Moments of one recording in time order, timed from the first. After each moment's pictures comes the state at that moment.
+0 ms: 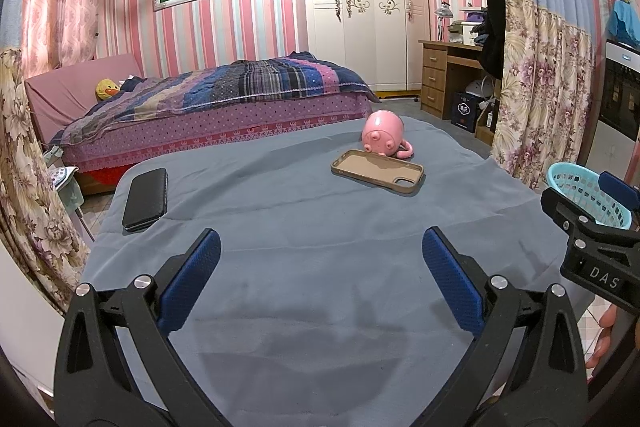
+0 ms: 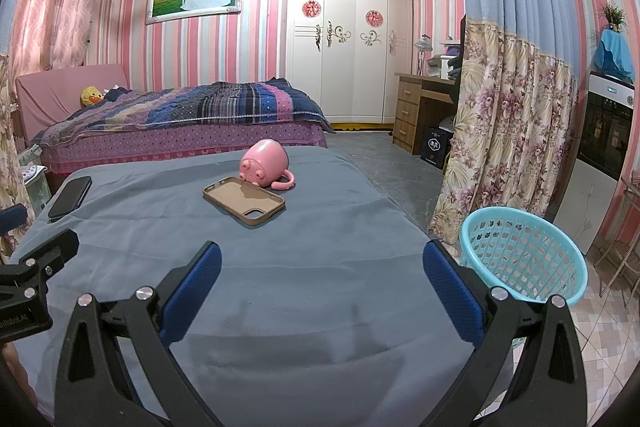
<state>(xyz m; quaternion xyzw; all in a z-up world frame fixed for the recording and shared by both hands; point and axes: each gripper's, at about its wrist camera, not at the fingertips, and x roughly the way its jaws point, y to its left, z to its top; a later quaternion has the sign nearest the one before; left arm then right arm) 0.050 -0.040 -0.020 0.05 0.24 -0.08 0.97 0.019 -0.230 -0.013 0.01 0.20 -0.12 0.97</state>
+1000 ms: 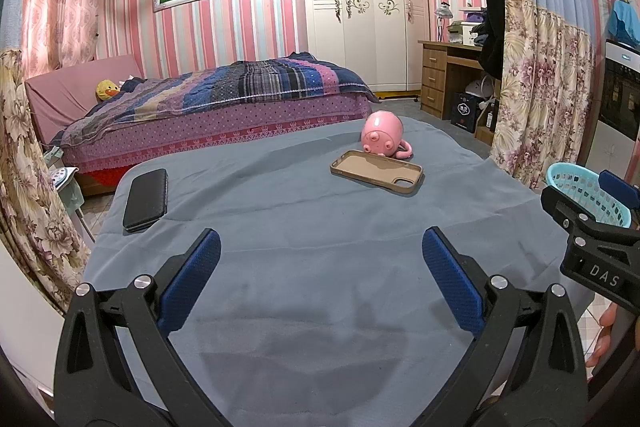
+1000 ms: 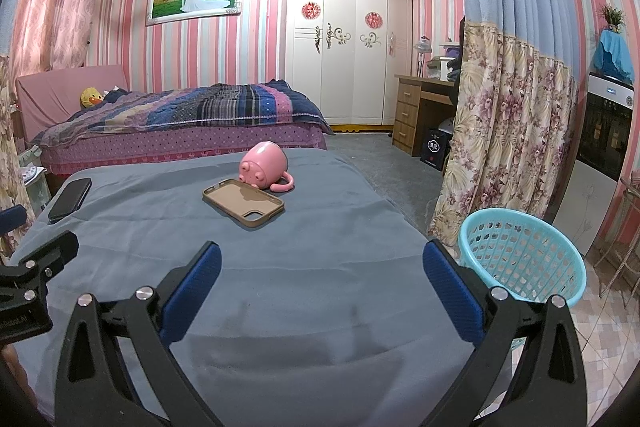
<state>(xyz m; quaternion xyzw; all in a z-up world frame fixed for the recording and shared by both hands) 0.050 -0.038 -0.019 0.05 0.24 -0.08 0.97 0.018 -0.230 -0.010 0.01 0.20 -0.12 0.97</state>
